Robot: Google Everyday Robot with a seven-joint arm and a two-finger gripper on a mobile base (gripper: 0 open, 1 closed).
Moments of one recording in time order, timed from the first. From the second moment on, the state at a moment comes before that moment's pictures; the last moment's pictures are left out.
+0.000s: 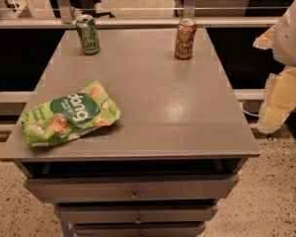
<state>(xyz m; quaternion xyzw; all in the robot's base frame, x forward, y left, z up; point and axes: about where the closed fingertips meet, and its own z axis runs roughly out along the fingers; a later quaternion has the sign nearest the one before) 0.438 -0.217 0.977 -0.60 0.78 -0.04 0.16</state>
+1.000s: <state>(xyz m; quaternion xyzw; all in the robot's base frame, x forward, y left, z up) 0.468 -0.129 0.953 -0.62 0.74 0.08 0.24</state>
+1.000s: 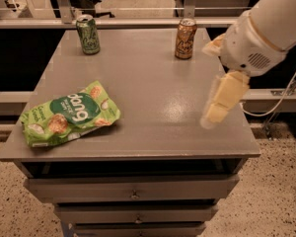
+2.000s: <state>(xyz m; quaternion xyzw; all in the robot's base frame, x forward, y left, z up) 0.490 0.015 0.948 -0.63 0.68 0.17 0.33</state>
